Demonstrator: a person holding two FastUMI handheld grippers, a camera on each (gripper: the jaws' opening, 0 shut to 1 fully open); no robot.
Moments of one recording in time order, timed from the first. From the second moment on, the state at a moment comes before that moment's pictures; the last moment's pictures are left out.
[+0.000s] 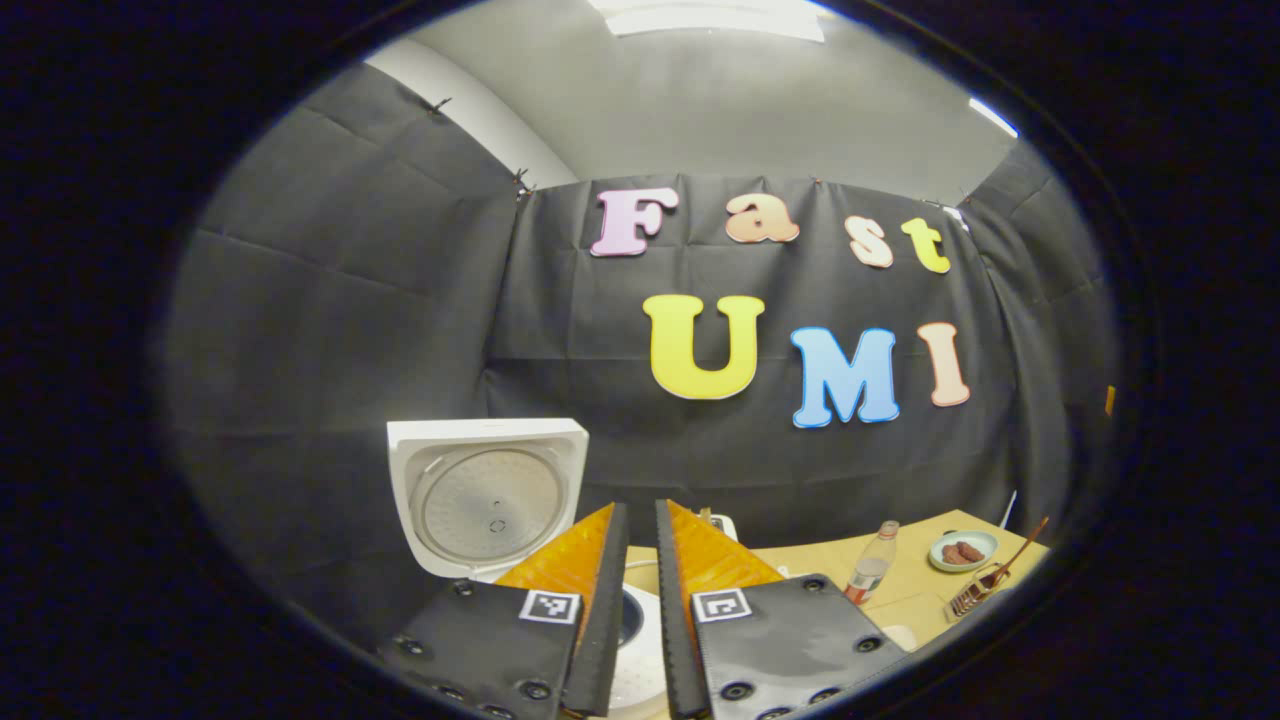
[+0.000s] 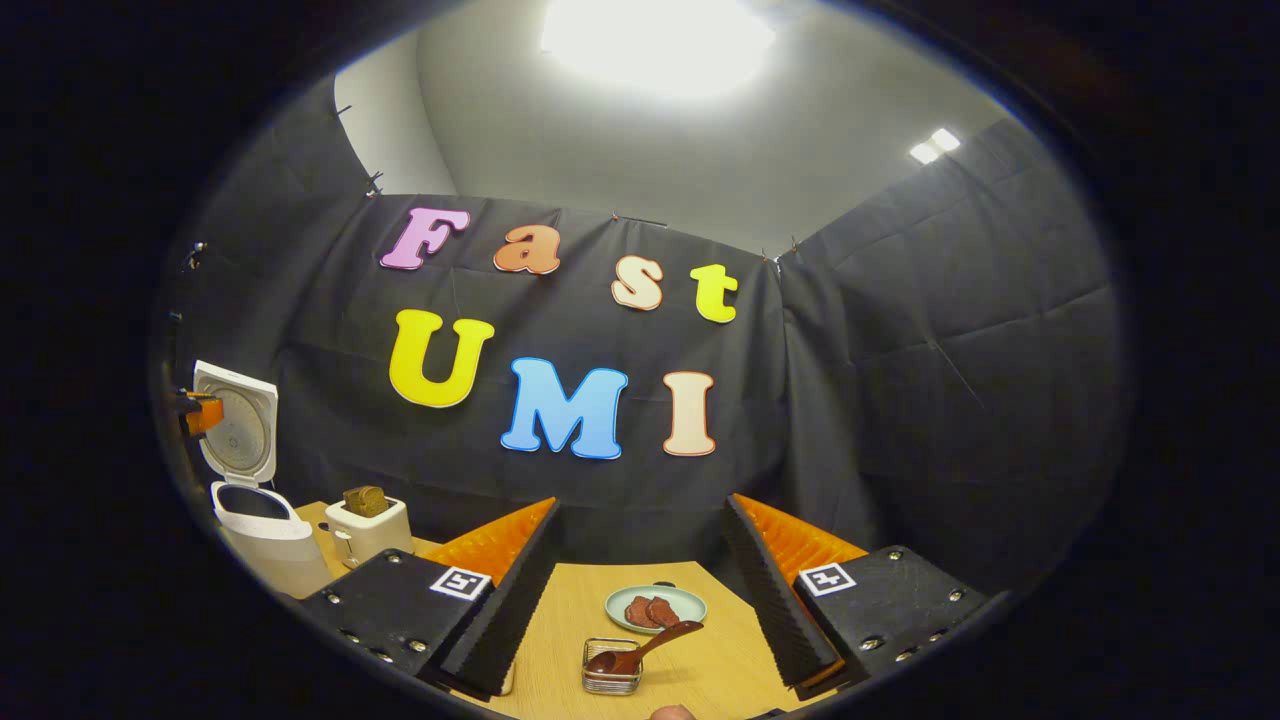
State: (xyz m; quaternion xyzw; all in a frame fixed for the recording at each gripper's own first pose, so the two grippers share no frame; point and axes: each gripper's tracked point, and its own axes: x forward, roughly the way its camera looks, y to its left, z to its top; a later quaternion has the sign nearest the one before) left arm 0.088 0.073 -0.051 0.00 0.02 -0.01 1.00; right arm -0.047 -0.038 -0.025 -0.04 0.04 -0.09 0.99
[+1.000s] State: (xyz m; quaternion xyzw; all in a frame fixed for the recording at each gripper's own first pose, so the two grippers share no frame) left arm 0.002 -0.051 0.011 0.04 -0.01 -0.01 1.00; right arm 0.042 -0.125 -0.225 0.05 0.20 -0.06 0.98
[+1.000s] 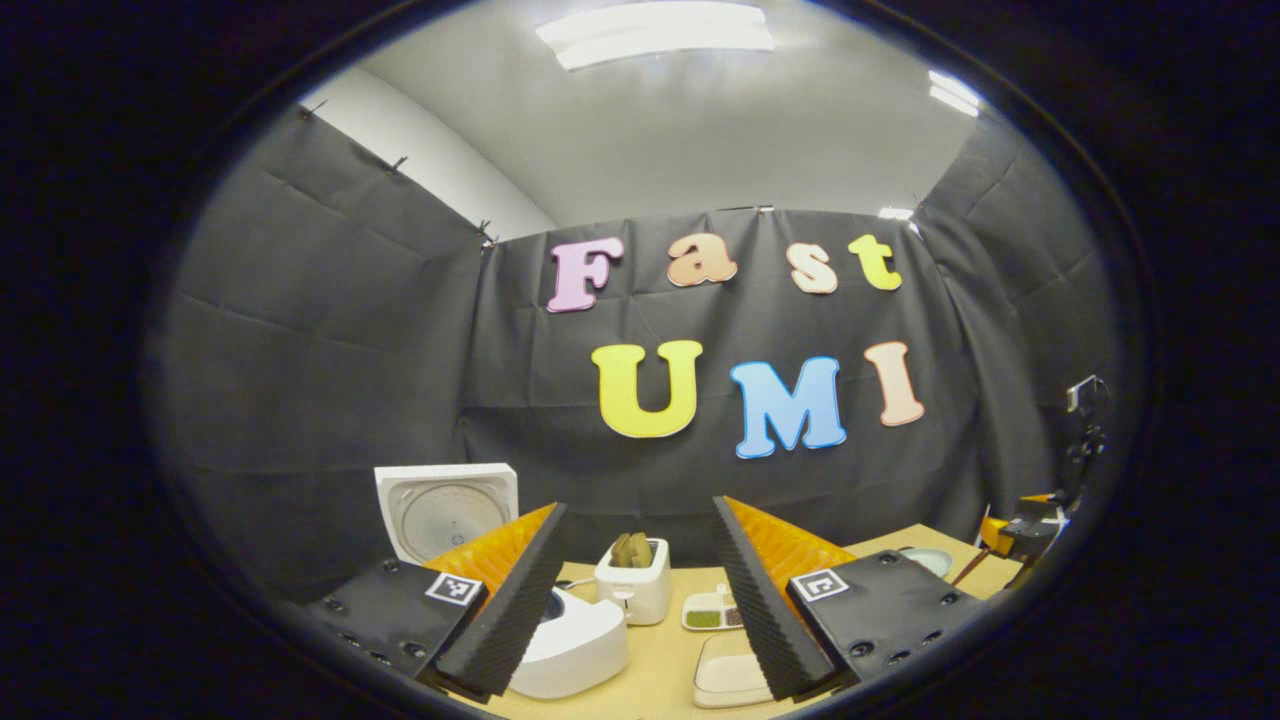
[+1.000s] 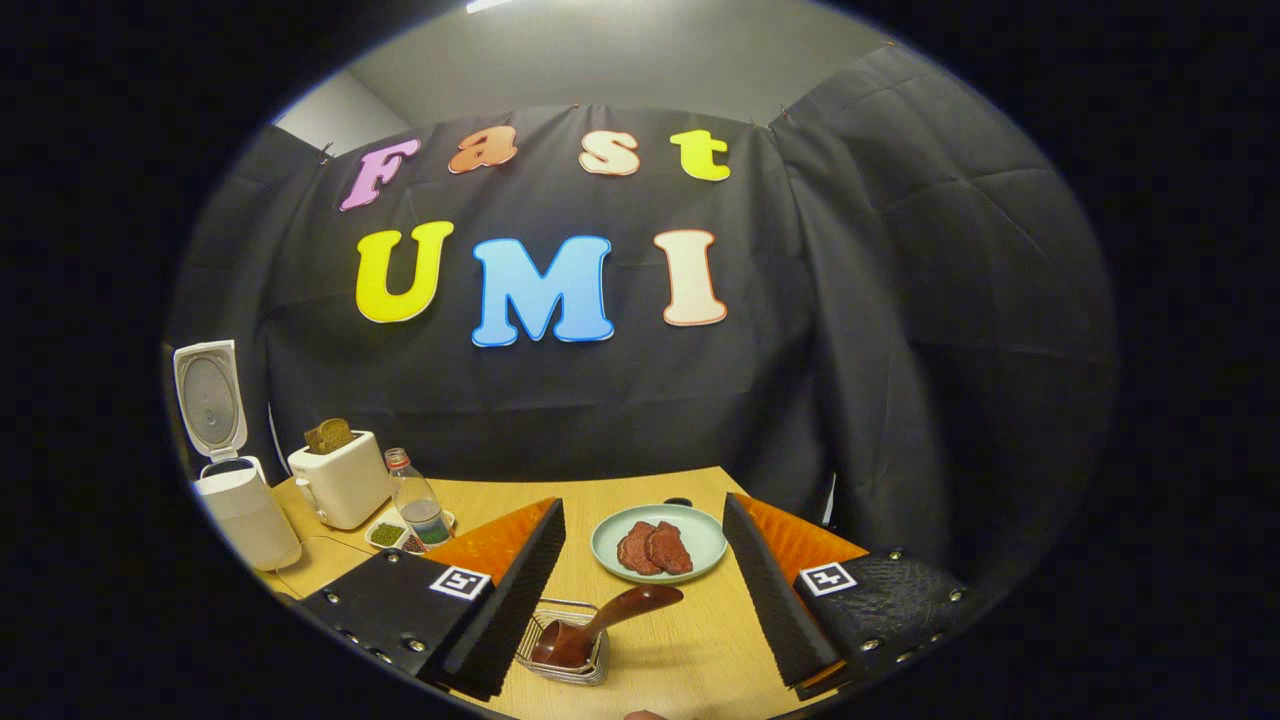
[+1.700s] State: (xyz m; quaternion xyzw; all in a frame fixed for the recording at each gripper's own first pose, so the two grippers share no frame) left arm -0.018 -0.001 0.017 0.06 0.00 0.04 1.00; right arm 0.023 -0.092 -0.331 0.21 0.34 -0.05 0.91
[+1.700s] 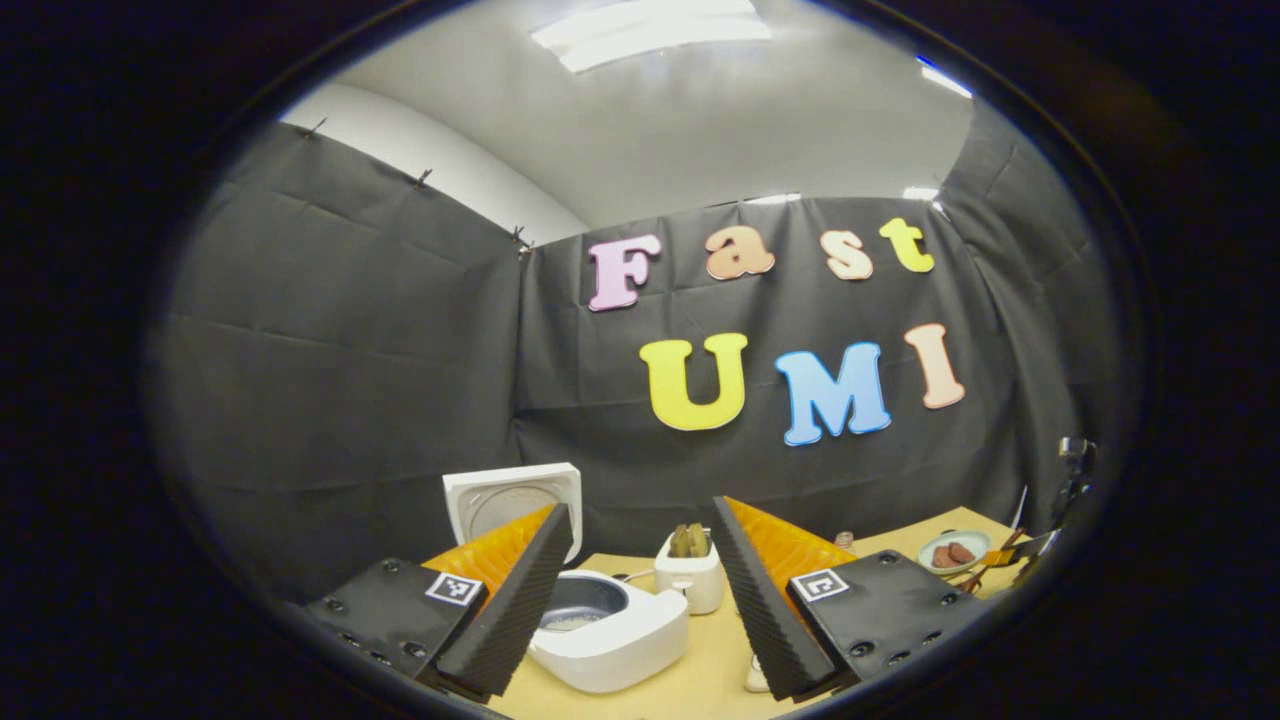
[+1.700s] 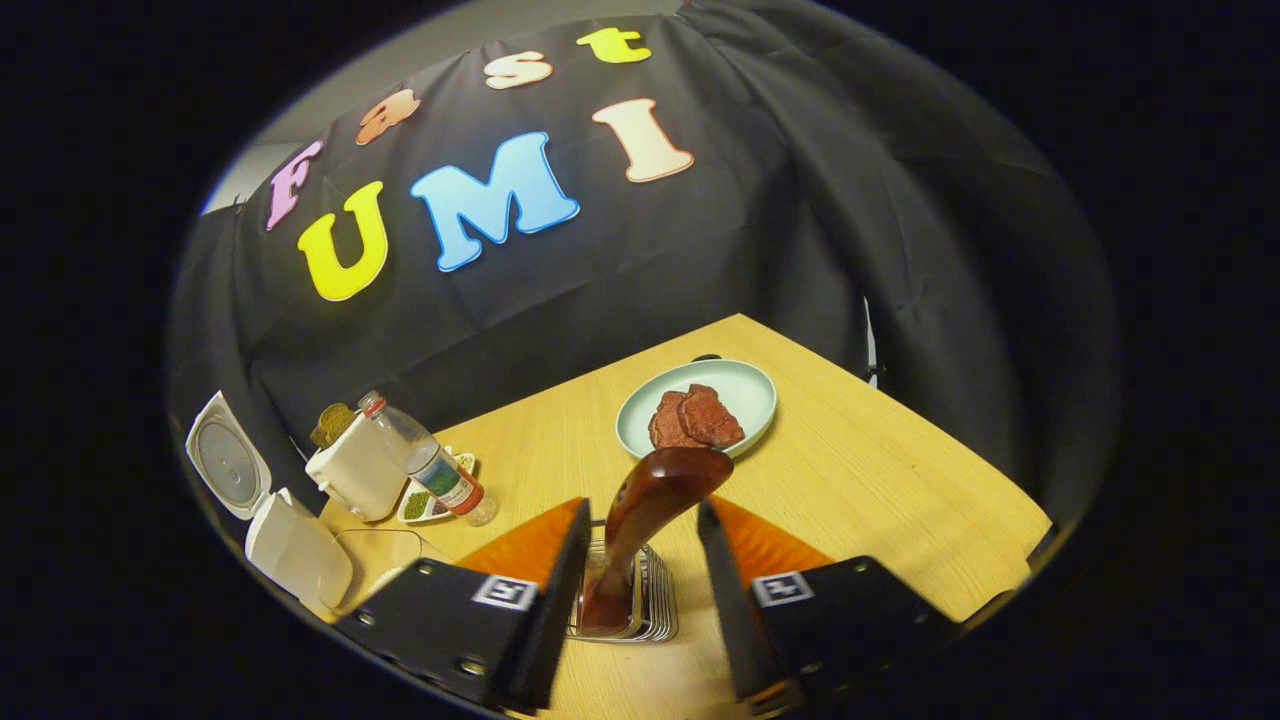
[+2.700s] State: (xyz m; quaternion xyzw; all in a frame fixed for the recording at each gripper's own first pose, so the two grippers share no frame) left arm 0.005 0.060 -0.014 0.02 0.02 0.00 1.00; right arm 0.037 -0.026 -0.204 0.18 0.28 0.00 0.94
